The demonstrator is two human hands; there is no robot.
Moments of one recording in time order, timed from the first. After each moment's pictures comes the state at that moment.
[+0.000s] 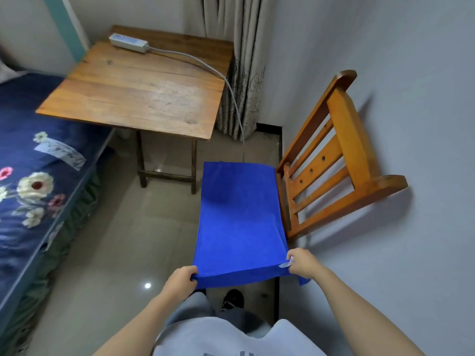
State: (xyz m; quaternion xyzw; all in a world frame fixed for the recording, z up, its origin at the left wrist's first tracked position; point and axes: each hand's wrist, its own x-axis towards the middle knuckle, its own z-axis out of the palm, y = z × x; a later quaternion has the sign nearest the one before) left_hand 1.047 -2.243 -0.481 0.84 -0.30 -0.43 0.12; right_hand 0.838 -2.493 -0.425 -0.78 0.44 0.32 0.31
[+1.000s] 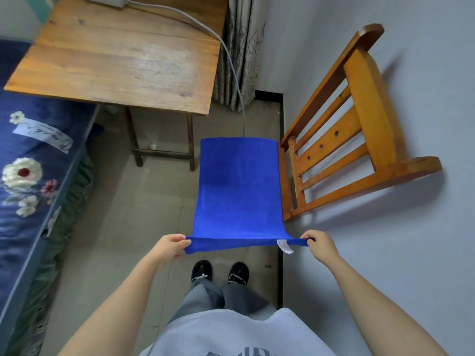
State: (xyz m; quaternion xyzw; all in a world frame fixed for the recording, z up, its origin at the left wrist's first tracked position) left_hand 1.116 -2.248 -0.464 0.75 -0.05 -0.57 0.33; right_hand 0.821 -2.495 -0.456 -0.73 0.56 0.15 0.36
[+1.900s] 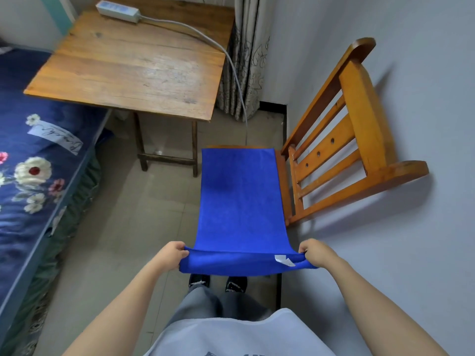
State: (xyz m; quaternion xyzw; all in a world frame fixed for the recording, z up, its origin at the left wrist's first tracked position) left_hand 1.089 -2.254 -0.463 0.82 -0.12 -0.54 0.18; right_hand 0.823 -2.504 -0.434 -0.76 0.44 0.39 0.27
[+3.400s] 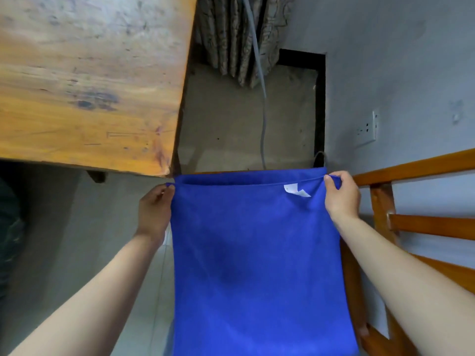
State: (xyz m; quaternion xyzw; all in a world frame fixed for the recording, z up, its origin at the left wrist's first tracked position) left_hand 1.329 -2.559 -0.684 0.81 0.02 -0.34 0.47; right_hand 1.108 -2.776 -0.683 -0.64 0.67 -0.11 0.37
